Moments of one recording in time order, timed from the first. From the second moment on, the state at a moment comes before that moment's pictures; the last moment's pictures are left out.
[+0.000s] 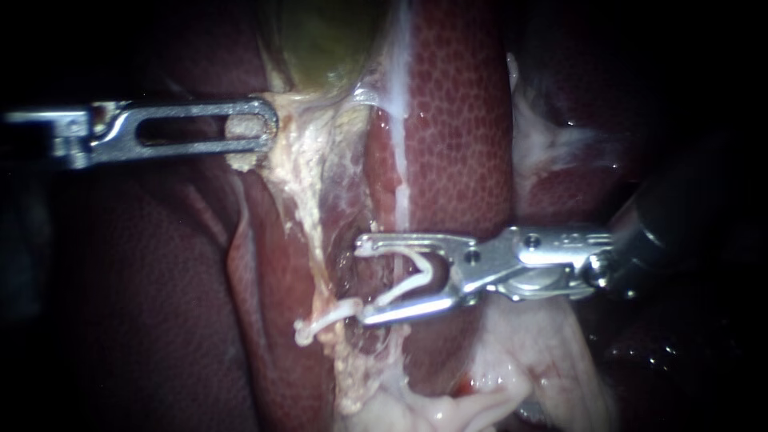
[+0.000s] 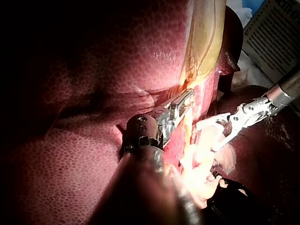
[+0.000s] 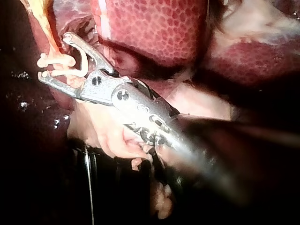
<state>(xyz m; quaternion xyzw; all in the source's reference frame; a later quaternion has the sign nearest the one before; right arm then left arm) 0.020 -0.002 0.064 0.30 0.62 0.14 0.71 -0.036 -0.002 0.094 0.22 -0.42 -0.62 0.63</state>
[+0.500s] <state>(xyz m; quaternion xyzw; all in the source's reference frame) 0.023 -0.005 0.066 0.33 0.61 0.13 0.71 -0.036 -0.002 0.094 0.22 -0.42 -0.62 0.63</state>
